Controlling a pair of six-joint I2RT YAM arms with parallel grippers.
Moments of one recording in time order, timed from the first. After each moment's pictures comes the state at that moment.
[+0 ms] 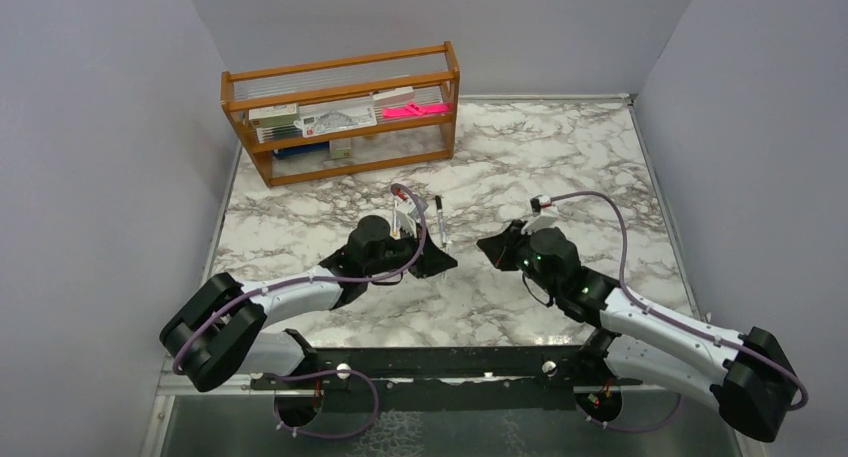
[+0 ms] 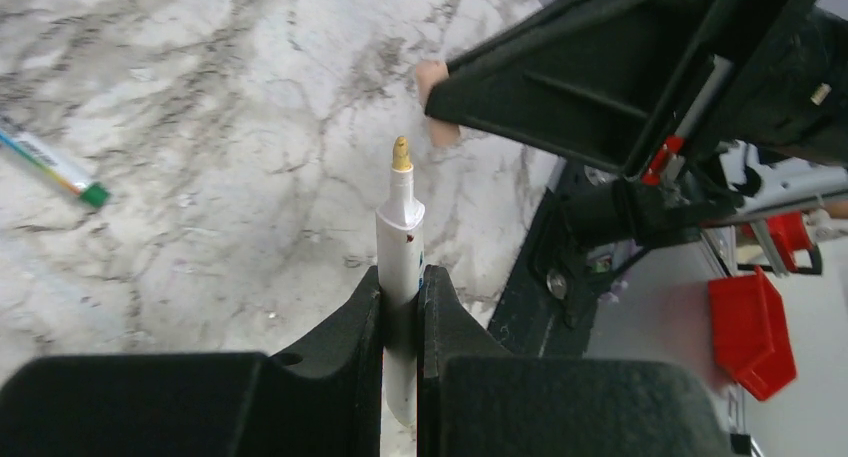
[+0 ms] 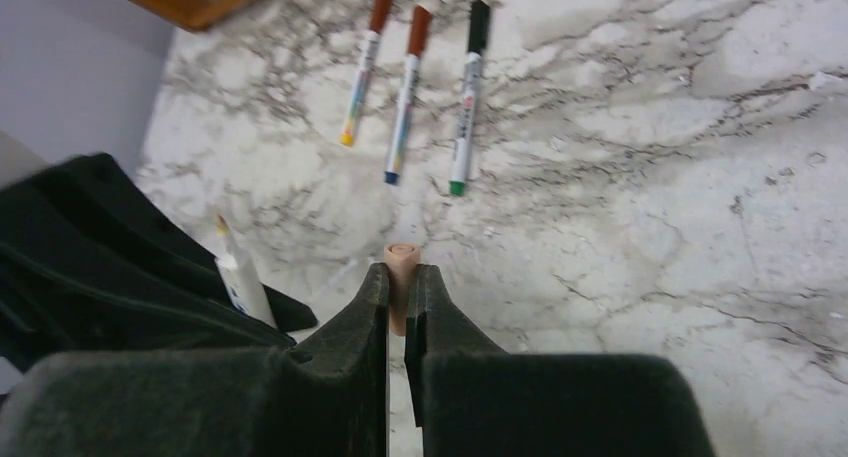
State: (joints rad) left arm -0.74 1.29 0.47 0.51 0.43 -0.63; right arm 0.81 0.95 0.47 0.04 0.25 0.72
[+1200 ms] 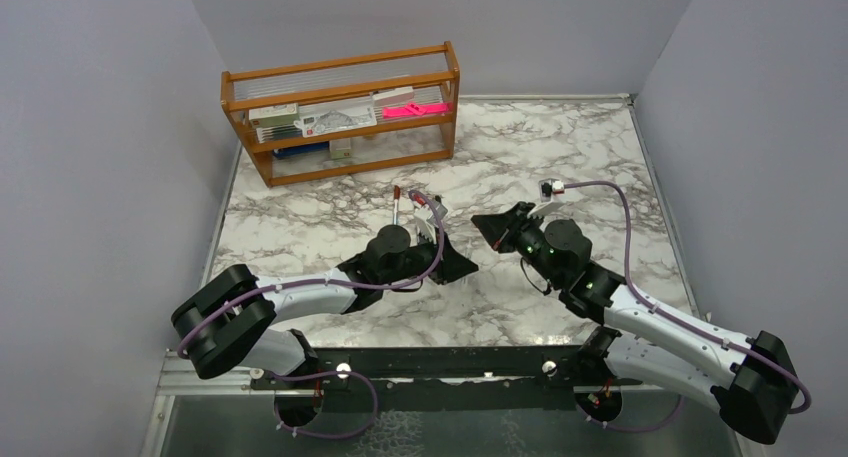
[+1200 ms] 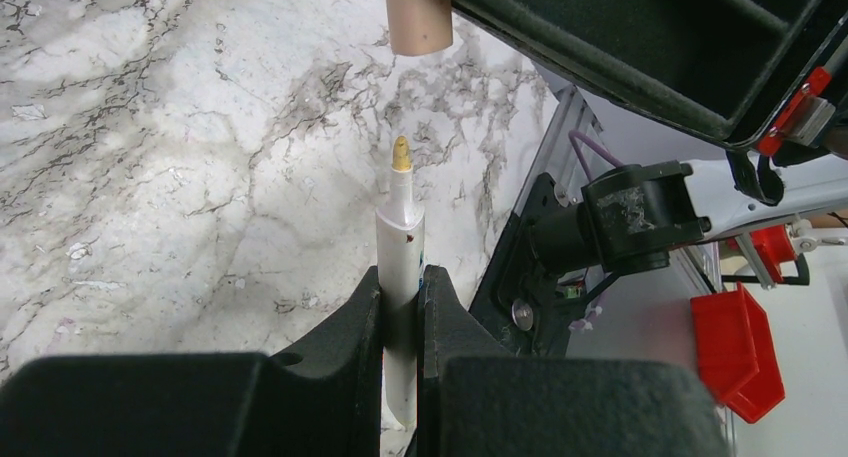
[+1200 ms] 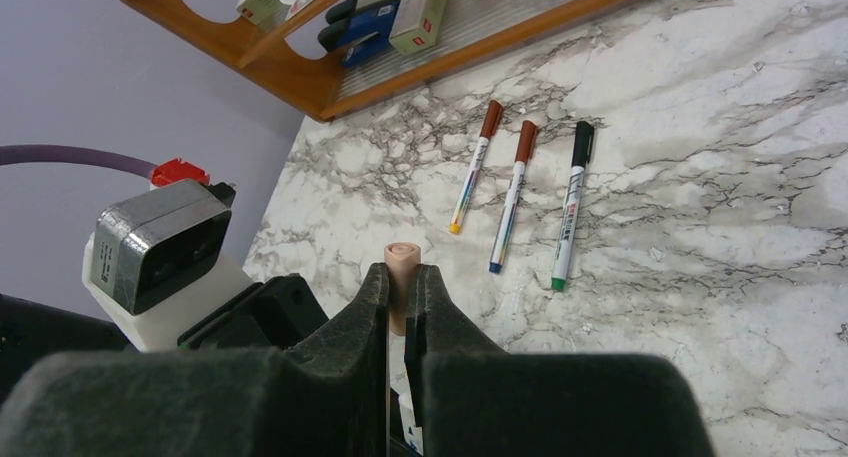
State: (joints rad) left arm -0.93 1.35 0.50 0.64 0.29 -0.71; right arm 0.81 0.89 0.50 0.26 0.23 0.73
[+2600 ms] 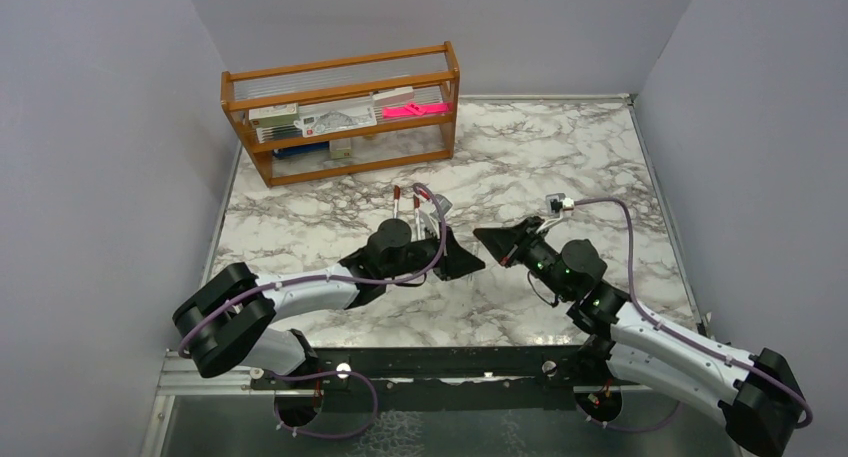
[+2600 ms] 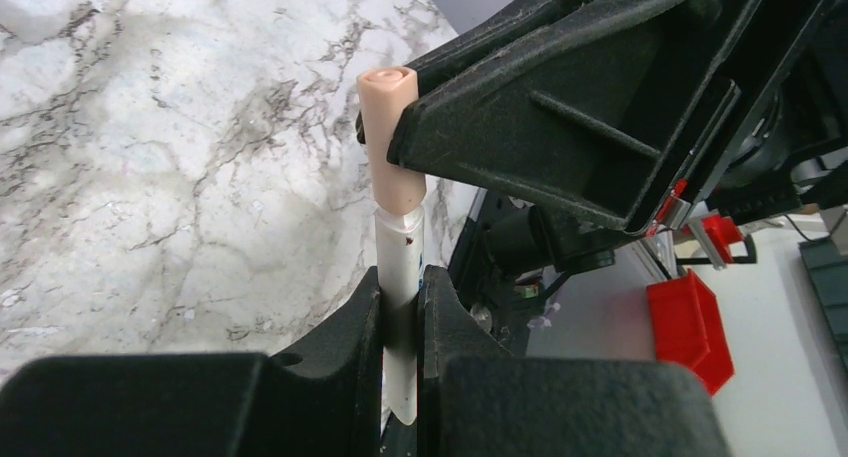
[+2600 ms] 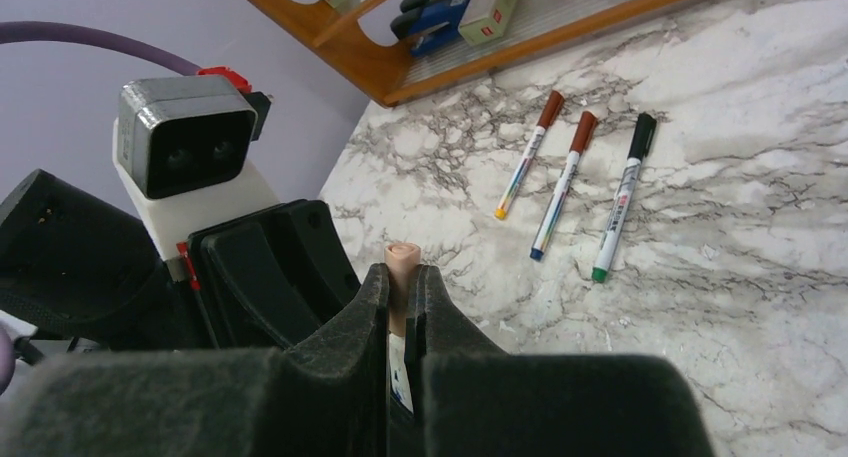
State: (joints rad) left arm -0.92 1.36 0.55 0.65 0.35 -0.73; right arm 0.80 0.77 0.33 0.42 0.10 0.75
